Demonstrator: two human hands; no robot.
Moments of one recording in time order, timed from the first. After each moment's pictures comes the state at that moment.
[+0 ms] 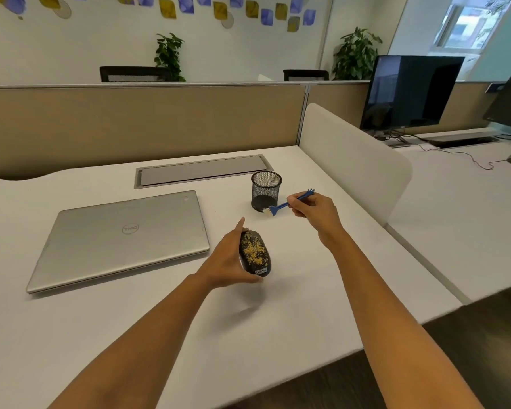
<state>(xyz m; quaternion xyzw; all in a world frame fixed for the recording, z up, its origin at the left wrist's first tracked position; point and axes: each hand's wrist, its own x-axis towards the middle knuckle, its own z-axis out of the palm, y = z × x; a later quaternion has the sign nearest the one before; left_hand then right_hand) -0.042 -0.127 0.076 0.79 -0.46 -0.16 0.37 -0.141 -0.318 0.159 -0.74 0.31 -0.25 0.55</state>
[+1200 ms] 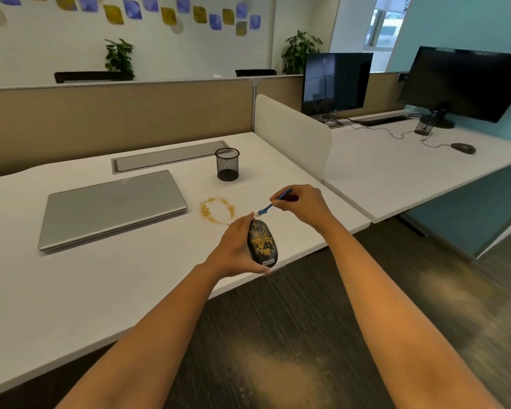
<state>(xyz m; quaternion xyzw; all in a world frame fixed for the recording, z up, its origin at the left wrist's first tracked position) -0.219 -0.056 0.106 0.76 -0.56 -0.12 0.31 -0.338 -0.198 0.197 -0.84 0.27 -0.24 0.40</state>
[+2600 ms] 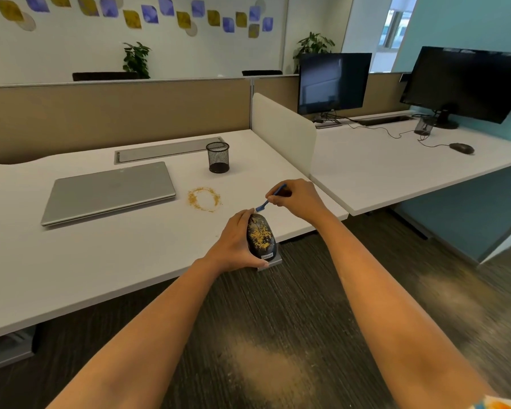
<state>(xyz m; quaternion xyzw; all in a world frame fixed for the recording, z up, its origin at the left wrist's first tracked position) -0.314 -0.071 0.112 0.77 -0.54 -0.10 0.33 -0.420 -0.215 0.207 -0.87 0.22 -0.21 0.39</state>
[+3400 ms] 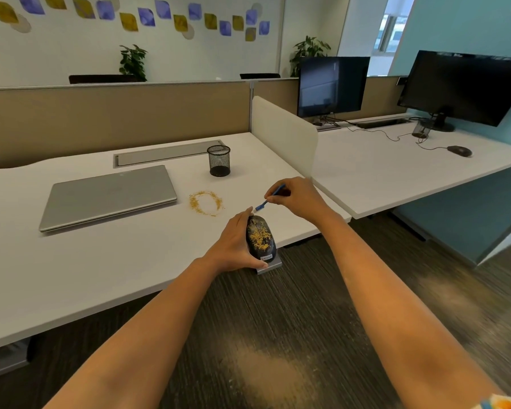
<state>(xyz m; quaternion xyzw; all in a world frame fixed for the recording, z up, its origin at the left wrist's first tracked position) -0.294 -0.068 0.116 0.77 -0.54 -0.12 0.33 -0.404 -0.211 0.215 -0.89 0.20 -0.21 0.34</state>
